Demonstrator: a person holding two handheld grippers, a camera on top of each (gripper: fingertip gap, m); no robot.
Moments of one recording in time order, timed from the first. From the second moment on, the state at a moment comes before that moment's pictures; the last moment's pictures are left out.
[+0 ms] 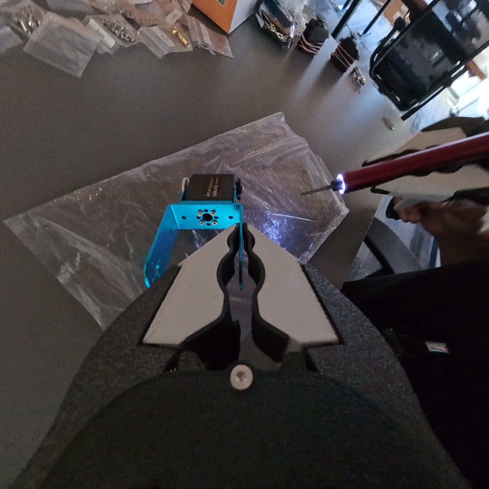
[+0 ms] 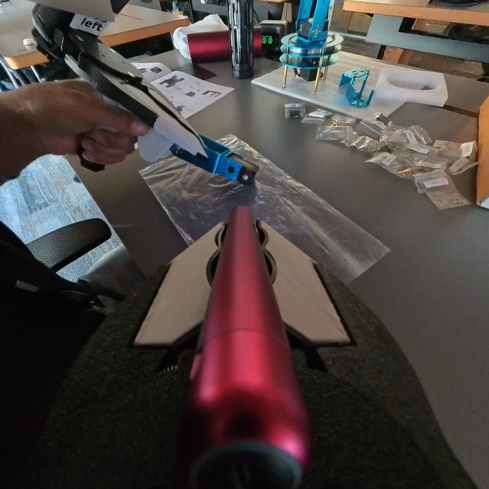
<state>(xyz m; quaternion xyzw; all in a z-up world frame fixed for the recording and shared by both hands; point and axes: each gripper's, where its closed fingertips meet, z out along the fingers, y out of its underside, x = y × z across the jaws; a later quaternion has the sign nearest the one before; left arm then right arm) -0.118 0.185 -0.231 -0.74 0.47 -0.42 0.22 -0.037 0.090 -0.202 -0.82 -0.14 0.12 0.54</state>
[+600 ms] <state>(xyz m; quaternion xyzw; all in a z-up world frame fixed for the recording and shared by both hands) -0.125 0.200 -0.201 -0.73 0.15 -0.66 -0.01 -0.039 0.075 -0.201 -0.78 -0.21 0.08 0.58</state>
